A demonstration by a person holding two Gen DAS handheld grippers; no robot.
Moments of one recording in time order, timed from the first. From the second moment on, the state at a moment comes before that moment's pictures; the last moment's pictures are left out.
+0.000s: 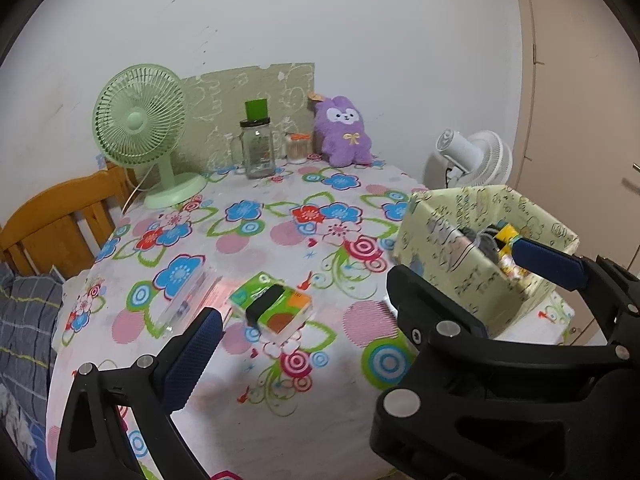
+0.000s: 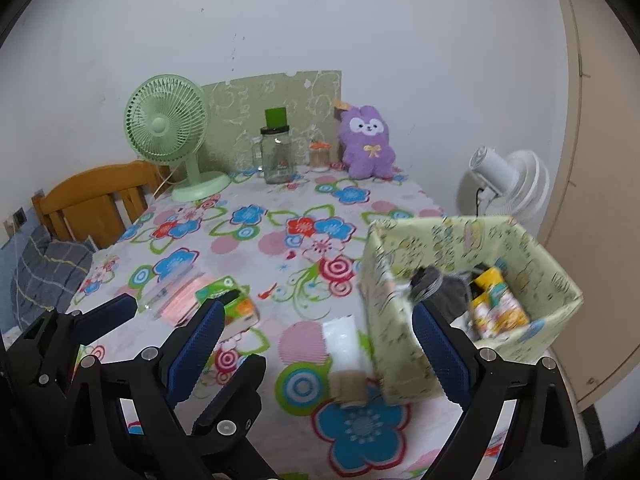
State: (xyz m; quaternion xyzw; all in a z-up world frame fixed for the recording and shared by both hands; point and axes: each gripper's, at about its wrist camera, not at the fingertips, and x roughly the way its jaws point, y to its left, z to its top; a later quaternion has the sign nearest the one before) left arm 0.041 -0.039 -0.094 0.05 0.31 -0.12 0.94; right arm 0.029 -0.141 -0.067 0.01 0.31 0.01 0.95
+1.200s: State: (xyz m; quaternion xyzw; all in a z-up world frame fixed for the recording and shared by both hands) left arm 0.076 -0.028 -0.173 0.05 0.39 -0.10 0.91; right arm 0.069 -0.145 -0.163 0.04 0.41 -0.04 0.91
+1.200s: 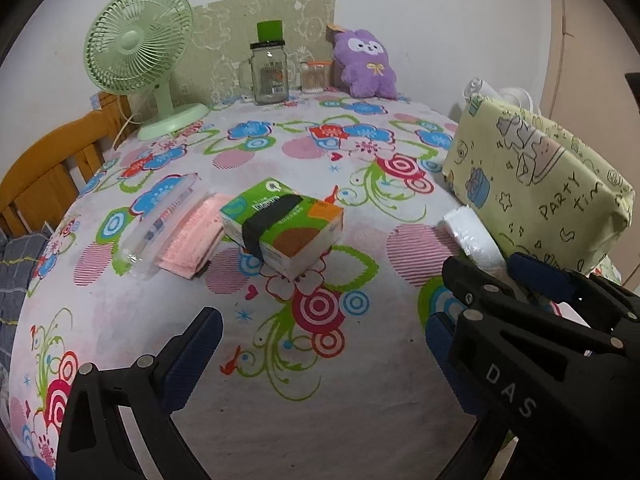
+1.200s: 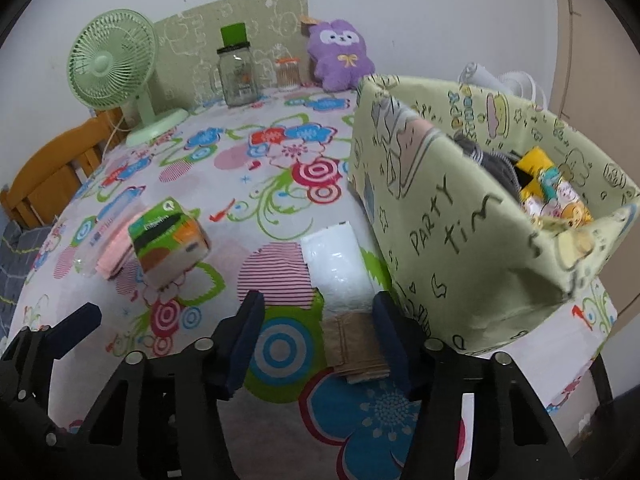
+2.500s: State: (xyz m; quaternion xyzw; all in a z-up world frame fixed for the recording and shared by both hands) left arm 0.145 -0.023 -0.160 0.06 0.39 -0.07 0.91; right arm 0.126 -0.126 -0.142 0.05 0.41 0.02 0.91
